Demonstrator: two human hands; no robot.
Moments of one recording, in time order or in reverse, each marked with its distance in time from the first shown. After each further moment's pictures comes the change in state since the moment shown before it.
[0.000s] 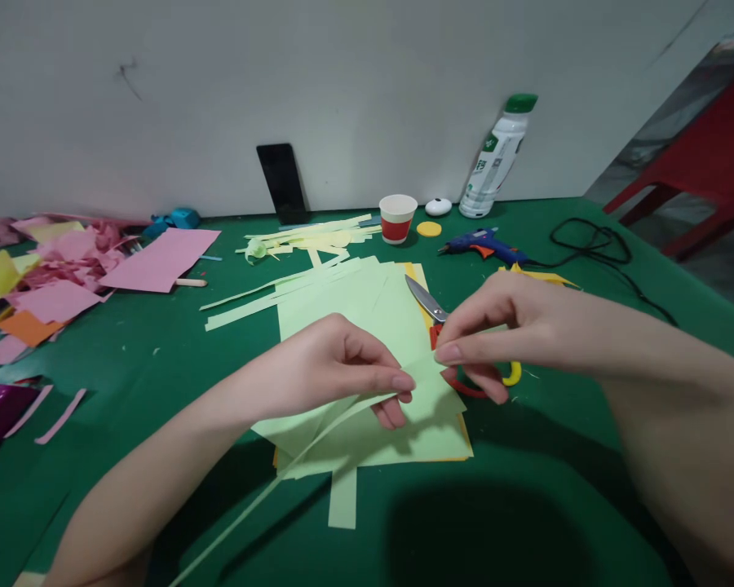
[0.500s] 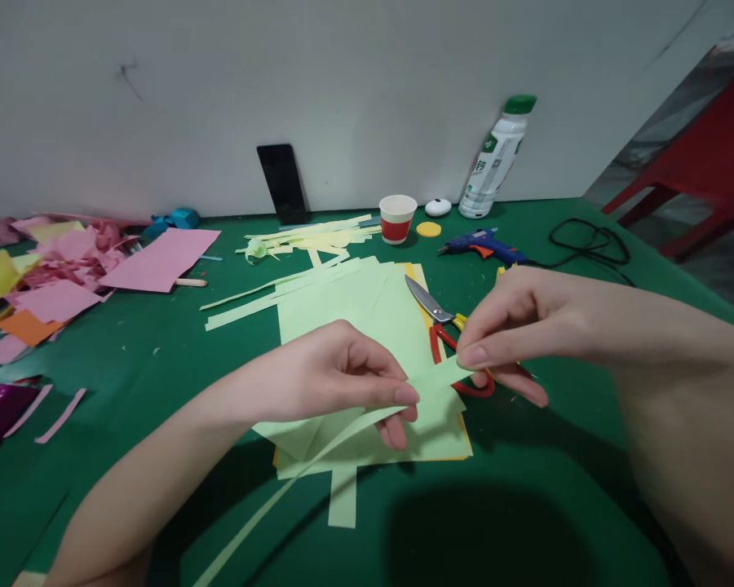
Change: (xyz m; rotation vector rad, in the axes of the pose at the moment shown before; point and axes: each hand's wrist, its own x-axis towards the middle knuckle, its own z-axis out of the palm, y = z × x) left_hand -0.005 0.003 0.000 -0.086 -0.111 -0.006; right_hand -0.007 0.003 -0.010 0.031 -0.075 -0.018
